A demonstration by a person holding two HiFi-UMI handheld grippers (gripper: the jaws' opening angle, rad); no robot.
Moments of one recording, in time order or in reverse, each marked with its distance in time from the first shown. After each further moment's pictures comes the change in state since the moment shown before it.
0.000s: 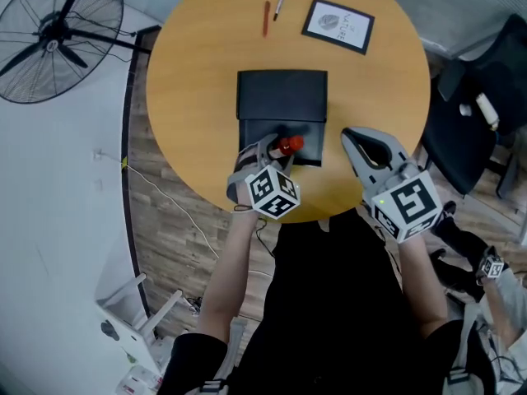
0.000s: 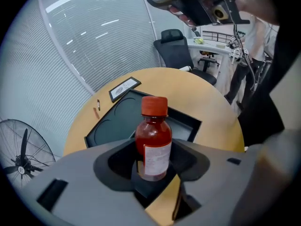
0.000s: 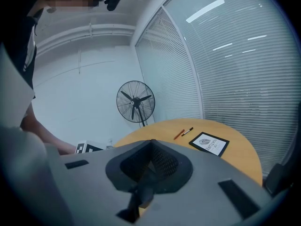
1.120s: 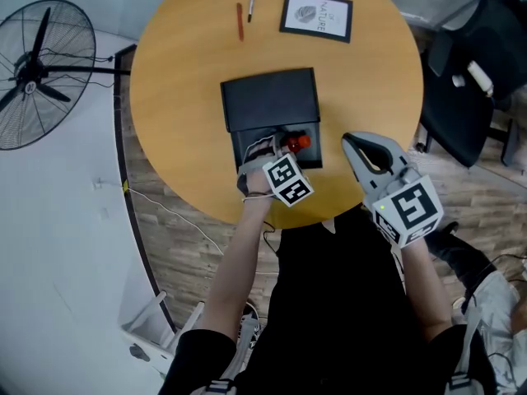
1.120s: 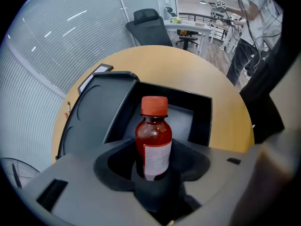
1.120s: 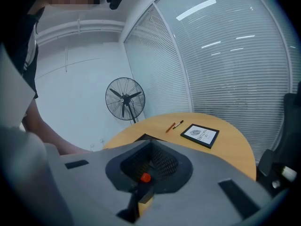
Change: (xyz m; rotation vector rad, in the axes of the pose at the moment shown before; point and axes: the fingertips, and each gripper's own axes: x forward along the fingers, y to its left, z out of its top) left arm 0.075 -0.027 -0.015 0.252 0.147 -0.173; right arm 0.000 -0.009 -0.025 0.078 0.040 -0.125
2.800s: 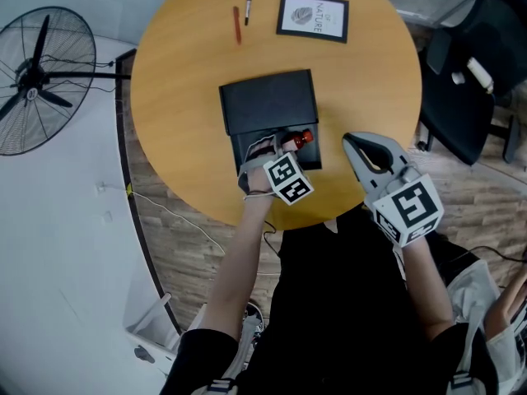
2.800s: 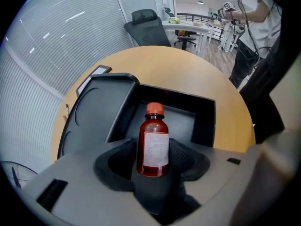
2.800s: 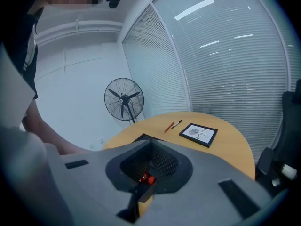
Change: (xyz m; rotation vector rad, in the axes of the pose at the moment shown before) left arm 0.004 0.002 0.007 0.019 -0.008 -0.012; right arm -0.004 -0.007 -0.001 0.017 0.002 -0.008
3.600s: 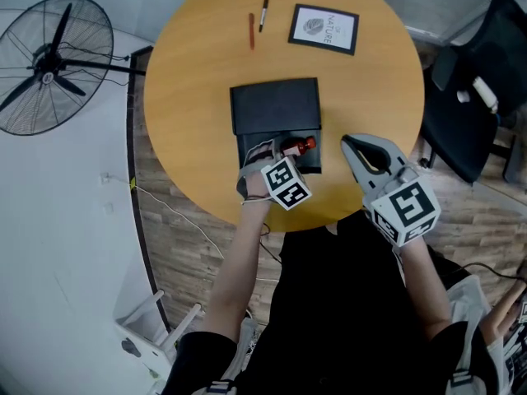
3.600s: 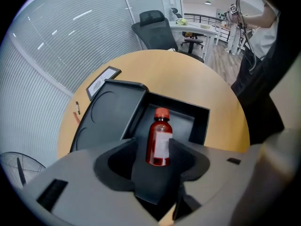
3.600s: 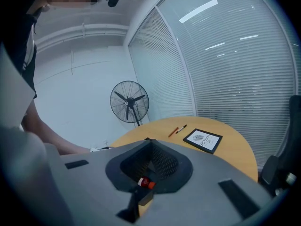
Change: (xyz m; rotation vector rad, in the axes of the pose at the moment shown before) left arm -0.031 0.010 0.000 -0.066 0.012 0.049; right arm -0.004 0.004 0.017 -0.041 -0.037 0.063
